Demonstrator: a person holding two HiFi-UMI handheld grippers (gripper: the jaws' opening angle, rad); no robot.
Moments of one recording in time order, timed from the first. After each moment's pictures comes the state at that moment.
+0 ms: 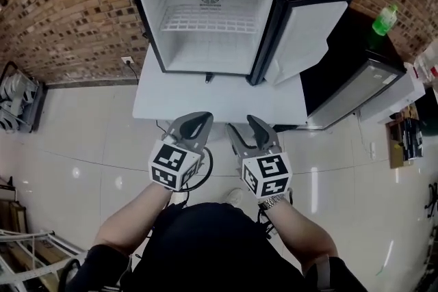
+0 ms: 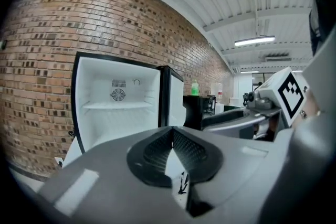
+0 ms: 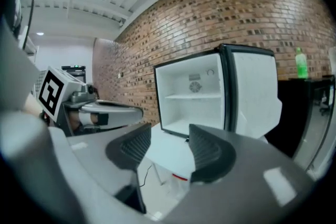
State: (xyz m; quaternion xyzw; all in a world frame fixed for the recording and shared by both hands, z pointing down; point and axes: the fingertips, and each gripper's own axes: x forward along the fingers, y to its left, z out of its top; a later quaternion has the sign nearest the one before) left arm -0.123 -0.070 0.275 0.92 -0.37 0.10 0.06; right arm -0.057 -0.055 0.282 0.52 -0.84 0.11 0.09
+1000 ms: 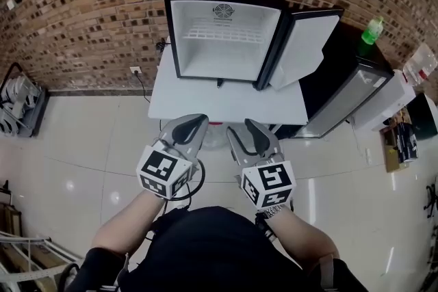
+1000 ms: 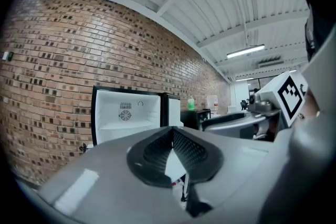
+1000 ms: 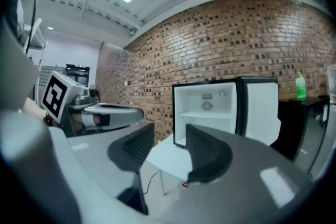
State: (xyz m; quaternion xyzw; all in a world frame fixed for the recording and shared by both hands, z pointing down) left arm -0.210 0.009 0.191 0.93 -0.36 0.04 0.01; right arm -0.139 0.027 0.196 0.53 -0.84 0.04 0.06
